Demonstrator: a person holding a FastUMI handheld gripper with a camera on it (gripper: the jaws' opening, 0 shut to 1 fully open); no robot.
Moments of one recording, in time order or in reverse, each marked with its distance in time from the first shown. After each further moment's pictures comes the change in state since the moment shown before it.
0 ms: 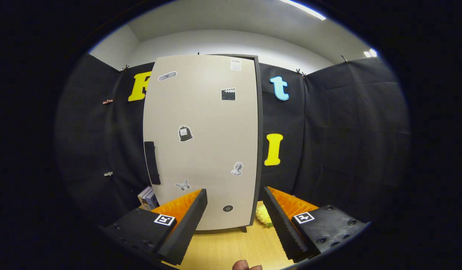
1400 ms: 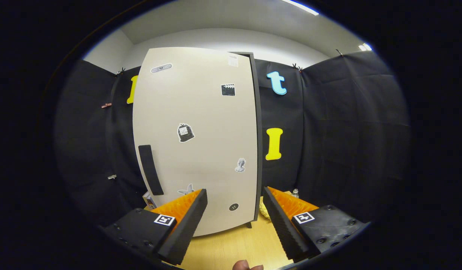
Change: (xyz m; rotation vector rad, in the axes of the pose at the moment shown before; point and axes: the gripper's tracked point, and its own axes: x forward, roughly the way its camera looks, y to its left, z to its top) arm -0.015 -0.004 -0.004 0.043 0.028 -0.003
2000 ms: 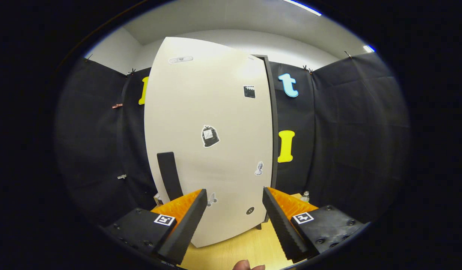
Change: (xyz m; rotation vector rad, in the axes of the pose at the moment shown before) arm -0.007 0.030 0.009 0.008 -0.016 0.066
